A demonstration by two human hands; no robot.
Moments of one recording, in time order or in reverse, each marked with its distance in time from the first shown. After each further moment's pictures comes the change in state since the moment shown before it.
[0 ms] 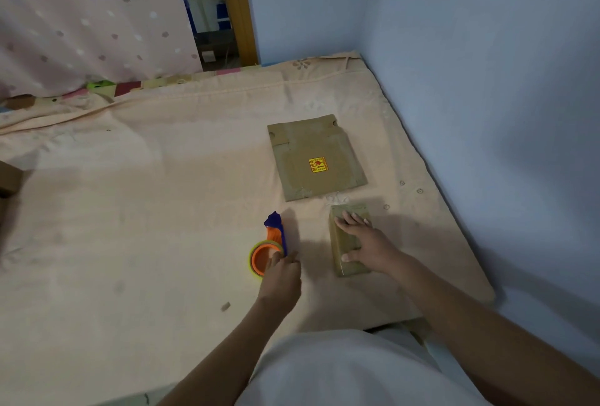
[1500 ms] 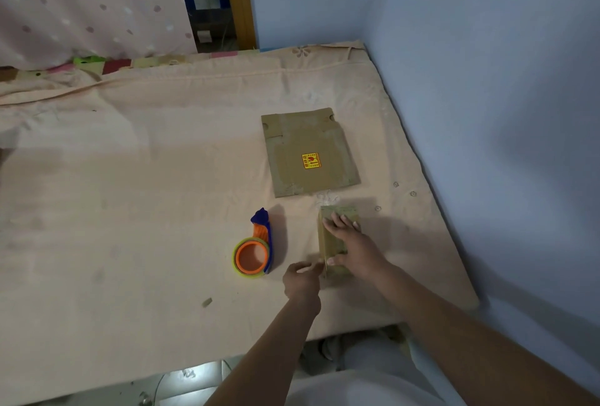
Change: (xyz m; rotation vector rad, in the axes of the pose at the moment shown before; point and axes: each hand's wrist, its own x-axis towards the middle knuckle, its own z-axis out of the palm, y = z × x) left_hand 0.028 0.099 0.003 -1.649 0.147 -1.163; right_hand 0.003 0.004 0.007 0.016 0.005 -0.021
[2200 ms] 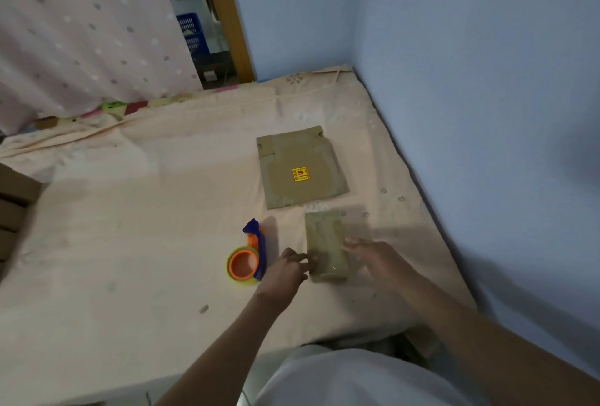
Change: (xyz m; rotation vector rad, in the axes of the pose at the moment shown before) left_hand -0.004 0.029 -0.028 1.579 -0.294 1.332; right_hand -0.055 0.064 -0.035 -0.008 0.047 -0.124
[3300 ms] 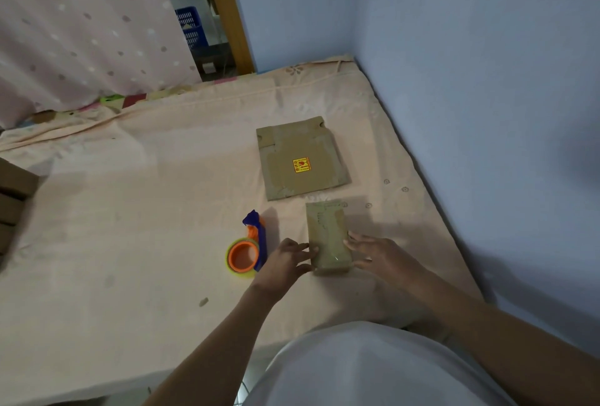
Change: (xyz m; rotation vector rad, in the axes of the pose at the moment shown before) left_hand -0.002 -0.013 0.018 -0.218 0.140 0.022; right_hand -0.006 0.014 0.018 0.131 0.019 -0.048
